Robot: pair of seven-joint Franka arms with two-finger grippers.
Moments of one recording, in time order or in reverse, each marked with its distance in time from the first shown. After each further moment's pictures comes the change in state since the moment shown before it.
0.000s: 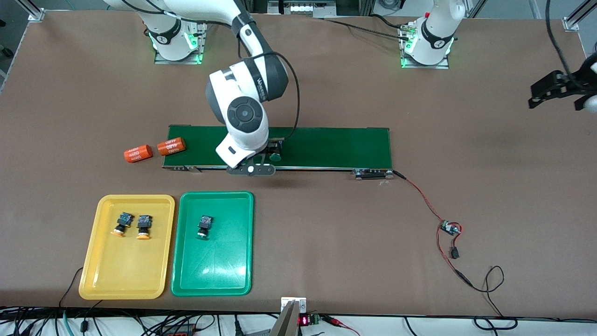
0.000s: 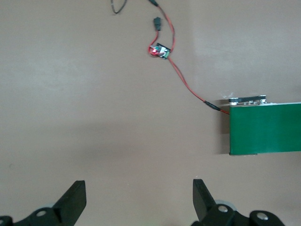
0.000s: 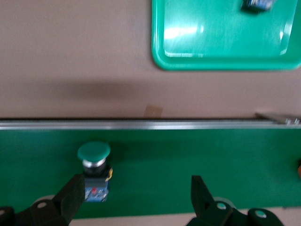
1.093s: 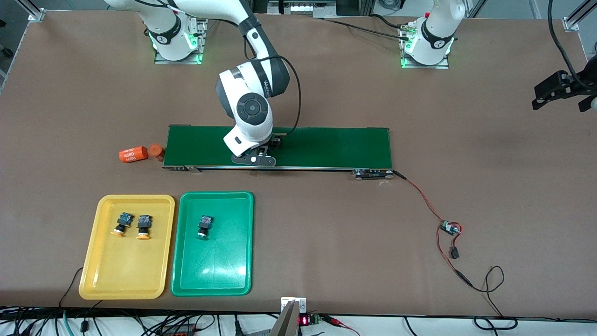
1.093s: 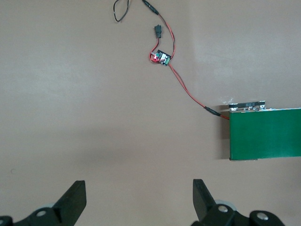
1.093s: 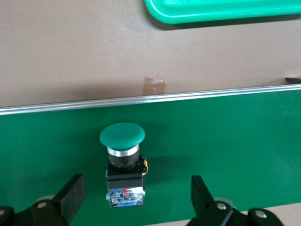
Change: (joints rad) left arm 0.006 -0.005 -0.020 0.006 0.000 0.021 -0.001; right arm 0.076 -0.039 -0.003 -0.241 0.019 0.197 0.083
